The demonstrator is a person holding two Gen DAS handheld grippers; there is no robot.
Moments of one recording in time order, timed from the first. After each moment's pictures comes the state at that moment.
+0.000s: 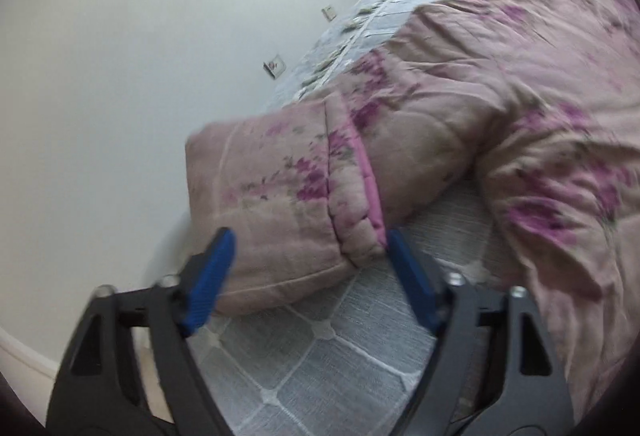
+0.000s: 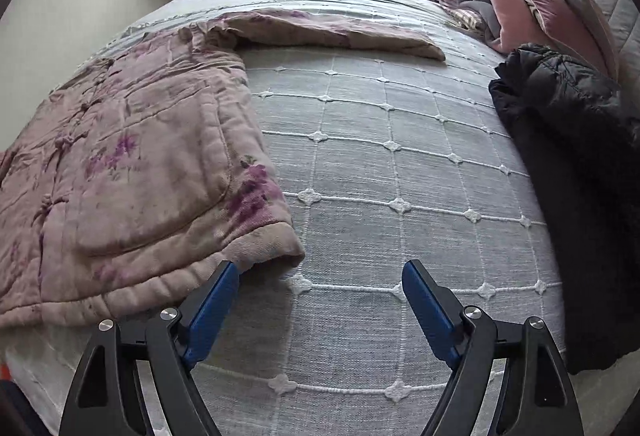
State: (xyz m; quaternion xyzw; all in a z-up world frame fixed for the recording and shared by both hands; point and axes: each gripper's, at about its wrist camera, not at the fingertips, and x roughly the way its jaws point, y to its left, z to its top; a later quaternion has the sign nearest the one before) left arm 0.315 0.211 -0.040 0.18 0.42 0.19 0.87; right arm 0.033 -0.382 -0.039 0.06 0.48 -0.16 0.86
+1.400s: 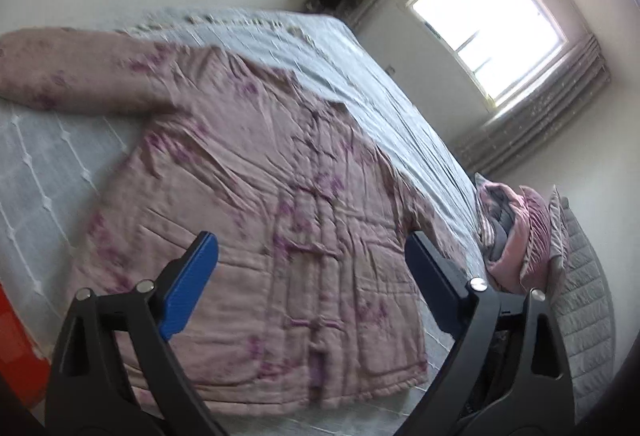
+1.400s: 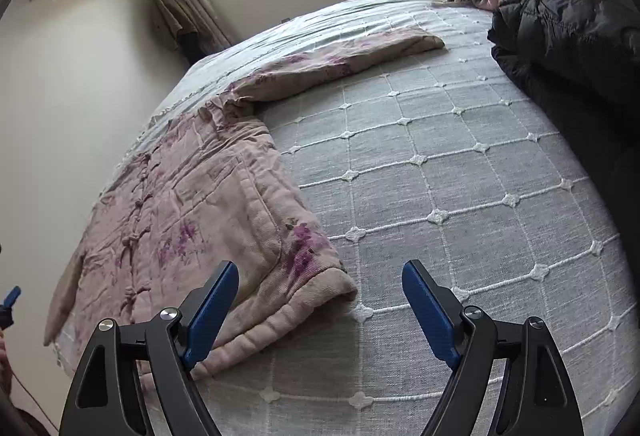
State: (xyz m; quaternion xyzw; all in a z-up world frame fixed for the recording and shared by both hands) left arm 0.157 0.078 0.098 -0.29 0.41 -0.11 0.86; right arm 0.019 -0.415 -0.016 0.27 0.40 -0.11 0.87
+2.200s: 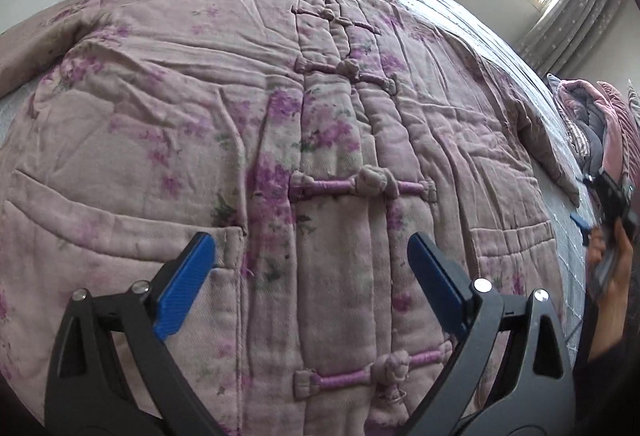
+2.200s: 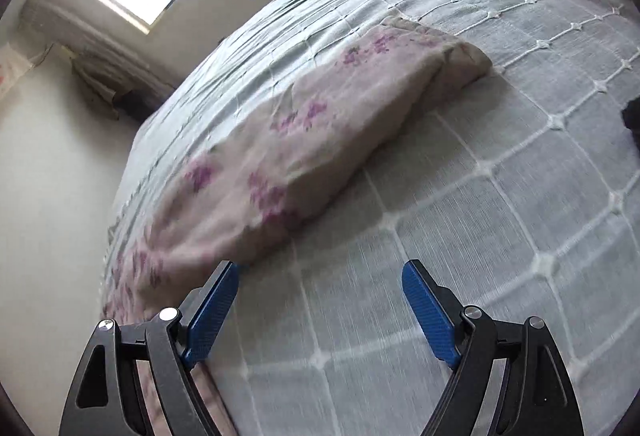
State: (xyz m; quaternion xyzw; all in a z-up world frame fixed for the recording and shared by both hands) left arm 0.232 -0.039 -0.053 -0.12 0.50 -0.06 0.85; right arm 0.298 -0.608 -0.071 0.41 0.38 -0.18 0.81
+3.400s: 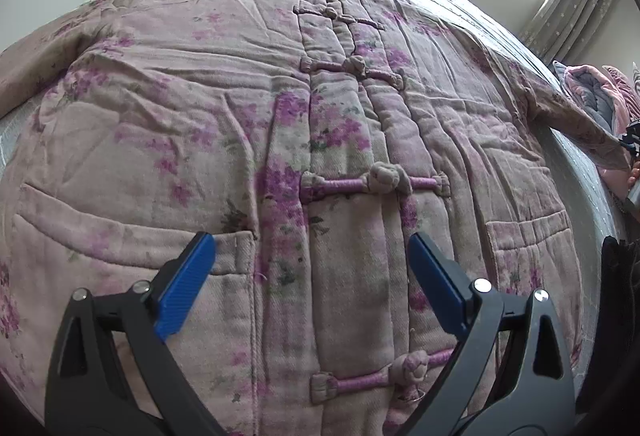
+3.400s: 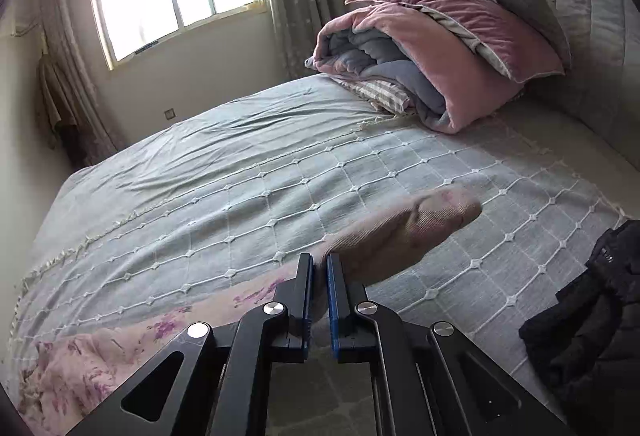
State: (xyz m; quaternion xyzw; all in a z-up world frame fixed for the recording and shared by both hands) left arm 0.234 -0.040 -0.057 -0.09 0.51 -0.06 0.86; right arm 0.349 -0.617 0.057 0.20 0.30 -0.37 0.86
